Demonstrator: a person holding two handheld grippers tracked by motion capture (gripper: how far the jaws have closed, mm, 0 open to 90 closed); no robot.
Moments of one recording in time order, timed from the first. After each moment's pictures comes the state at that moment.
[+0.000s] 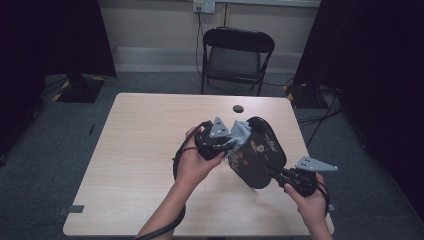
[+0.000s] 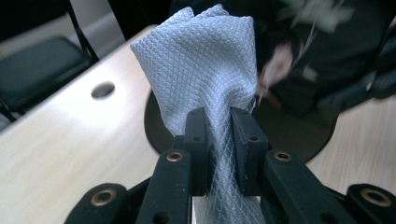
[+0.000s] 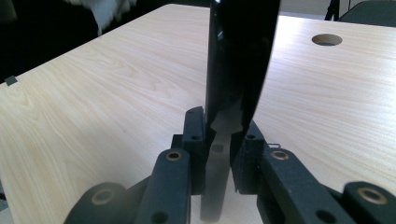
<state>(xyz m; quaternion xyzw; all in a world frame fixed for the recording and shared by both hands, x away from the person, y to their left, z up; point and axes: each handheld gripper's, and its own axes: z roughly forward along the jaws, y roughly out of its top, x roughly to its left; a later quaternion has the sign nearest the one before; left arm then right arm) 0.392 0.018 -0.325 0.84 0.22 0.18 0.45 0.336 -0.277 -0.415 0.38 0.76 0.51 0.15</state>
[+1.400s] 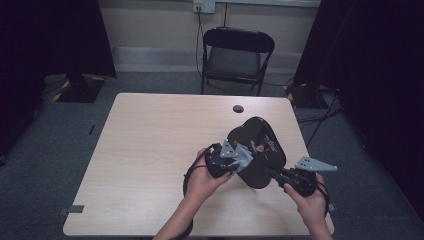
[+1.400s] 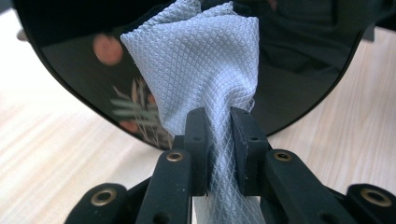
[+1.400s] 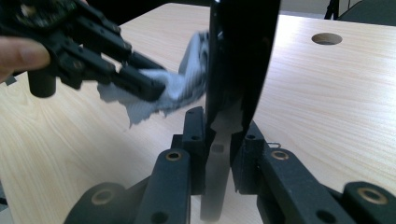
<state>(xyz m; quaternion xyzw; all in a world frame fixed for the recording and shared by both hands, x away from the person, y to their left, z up) 0.389 -0.004 -0.417 0.88 0.23 0.12 0.40 0.336 -0.276 -0.414 0.38 0.76 0.51 0.15</state>
